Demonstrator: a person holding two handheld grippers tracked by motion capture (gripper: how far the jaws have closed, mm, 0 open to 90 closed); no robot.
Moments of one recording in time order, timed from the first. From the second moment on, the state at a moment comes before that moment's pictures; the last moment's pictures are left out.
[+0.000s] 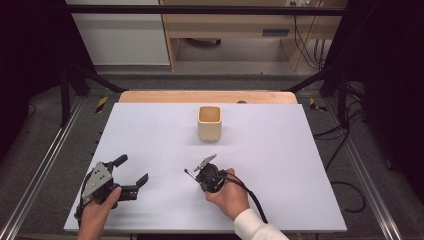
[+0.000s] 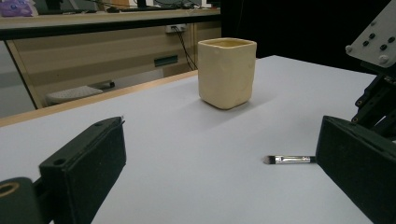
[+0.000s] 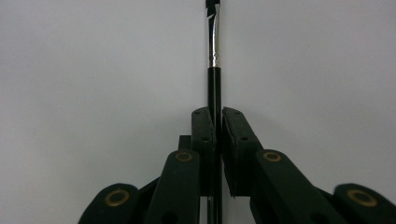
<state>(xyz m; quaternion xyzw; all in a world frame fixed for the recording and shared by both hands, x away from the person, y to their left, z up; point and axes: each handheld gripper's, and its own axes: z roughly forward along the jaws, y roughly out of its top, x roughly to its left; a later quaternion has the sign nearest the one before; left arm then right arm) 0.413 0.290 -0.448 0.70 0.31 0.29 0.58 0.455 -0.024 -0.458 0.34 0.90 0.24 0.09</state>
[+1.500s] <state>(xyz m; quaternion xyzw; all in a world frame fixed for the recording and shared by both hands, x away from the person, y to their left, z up) 0.411 0.257 -0.452 0.71 0.33 0.28 0.55 0.455 -0.117 -0.448 0.33 0.79 0.49 0.17</state>
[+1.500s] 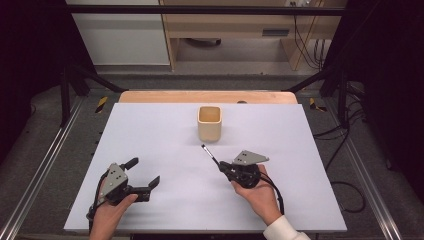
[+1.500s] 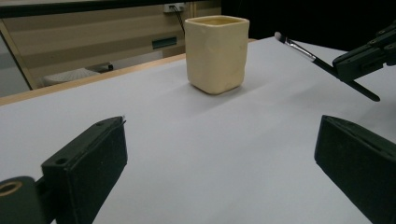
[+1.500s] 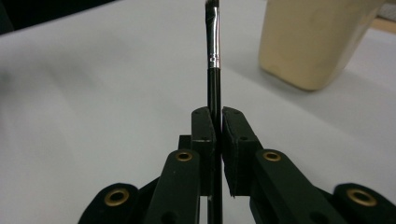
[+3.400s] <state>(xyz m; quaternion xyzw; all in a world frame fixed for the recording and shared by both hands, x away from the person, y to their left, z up) 0.444 0.144 -0.406 0.70 0.38 0.16 0.59 0.434 -0.093 -0.445 0.25 0.73 0.60 0.24</state>
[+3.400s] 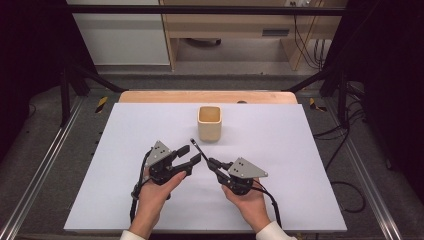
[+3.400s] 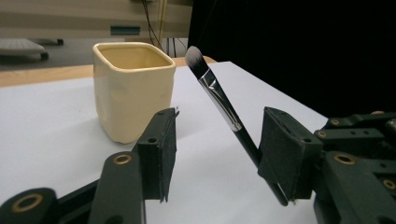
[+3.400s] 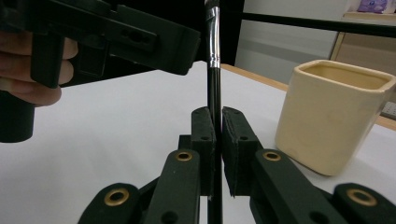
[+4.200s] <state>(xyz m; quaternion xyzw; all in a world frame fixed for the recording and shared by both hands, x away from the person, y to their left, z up) 0.449 0.138 -0.417 0.69 0.38 0.13 0.60 0.431 -0.085 -0.447 0.24 0.74 0.60 0.21</state>
